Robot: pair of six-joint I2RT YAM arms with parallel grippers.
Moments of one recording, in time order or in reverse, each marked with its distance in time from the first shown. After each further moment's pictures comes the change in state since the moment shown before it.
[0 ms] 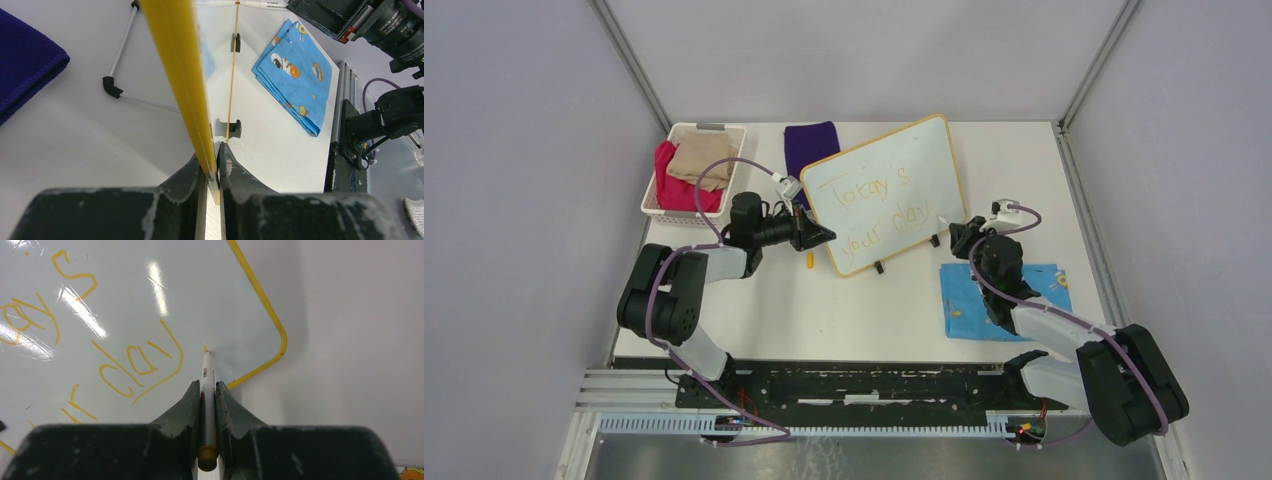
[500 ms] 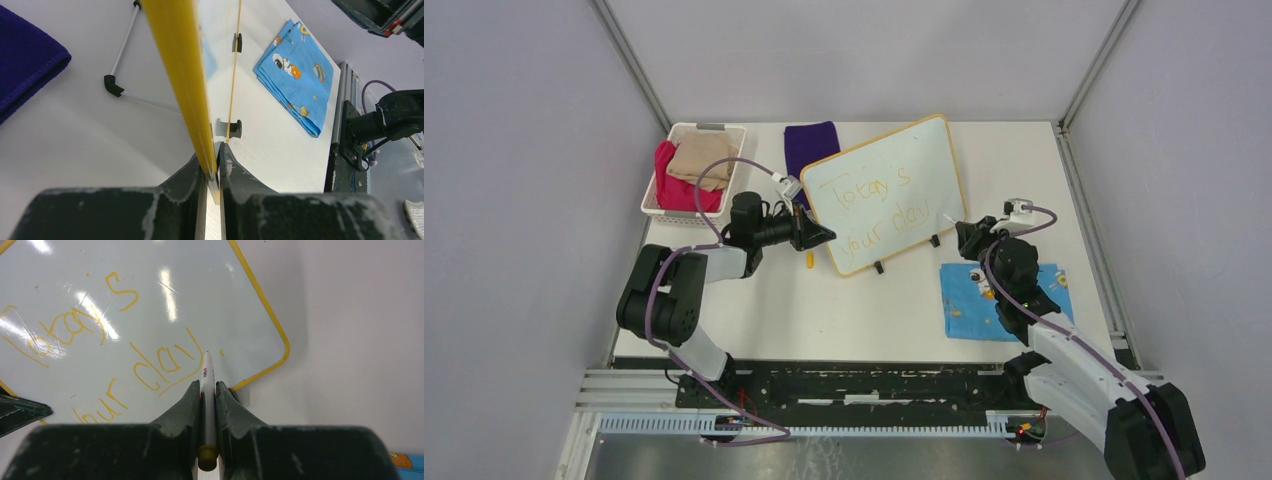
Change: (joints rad) left arm -0.001 -0.003 0.002 -0.008 -0.007 0.000; right arm 0.001 -0.254 0.029 -0.247 -0.014 -0.001
